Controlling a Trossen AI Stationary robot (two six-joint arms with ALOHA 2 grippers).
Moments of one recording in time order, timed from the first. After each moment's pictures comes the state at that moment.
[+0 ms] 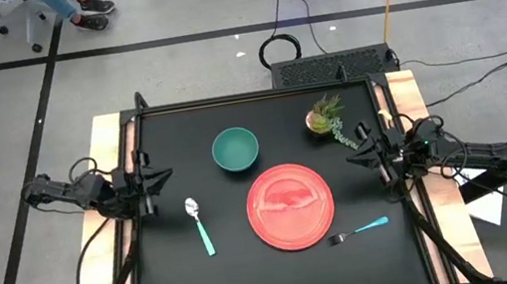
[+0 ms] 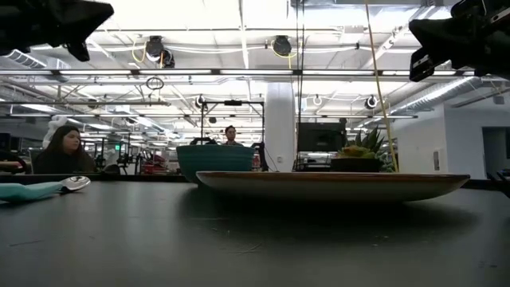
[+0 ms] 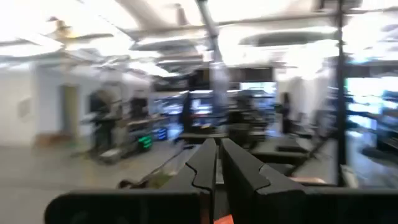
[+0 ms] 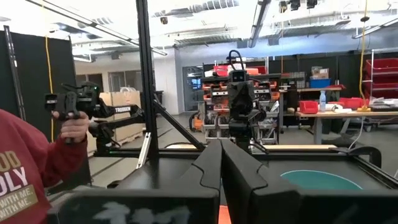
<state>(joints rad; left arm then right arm) -0.29 0.01 0.06 0.36 -0.46 0.17 -0.24 0.05 0.02 0.30 -0.42 0.16</state>
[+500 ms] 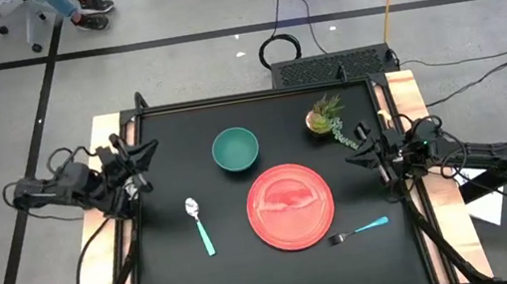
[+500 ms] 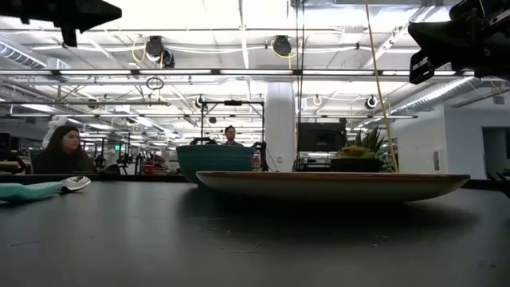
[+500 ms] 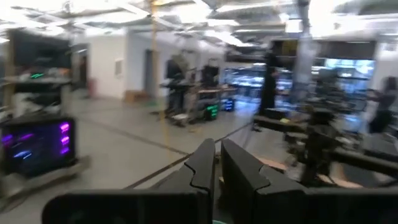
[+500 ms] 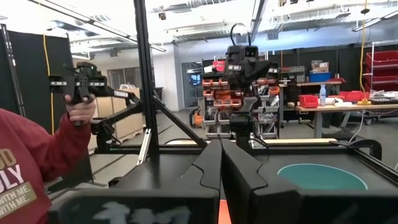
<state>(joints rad) -0.18 0.18 0.38 0.03 -0.70 0.05 -0.24 0.05 0.02 0.28 -0.42 0.17</state>
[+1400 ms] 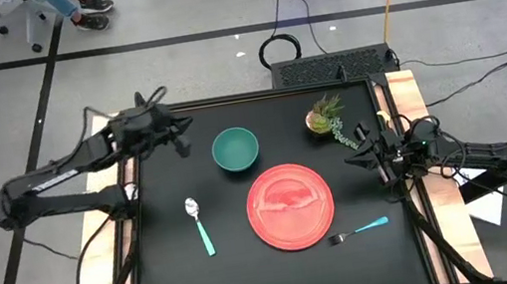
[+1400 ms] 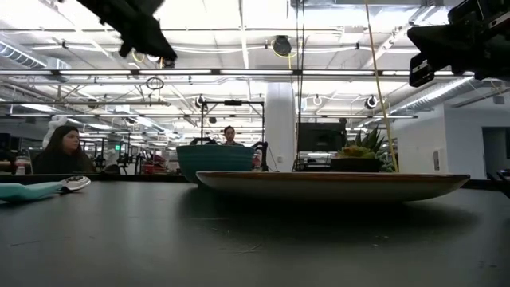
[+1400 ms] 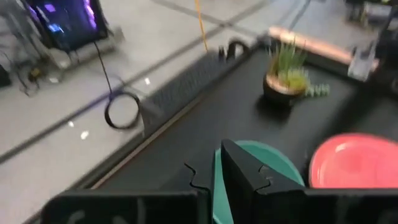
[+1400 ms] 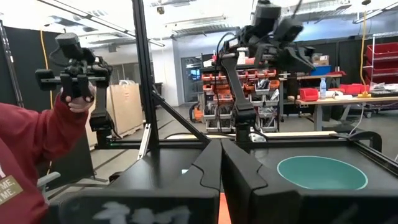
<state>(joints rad) 0.42 0.93 0.88 -0.42 -0.17 -0.13 -0.24 0.05 0.02 0.25 -0.42 0.17</state>
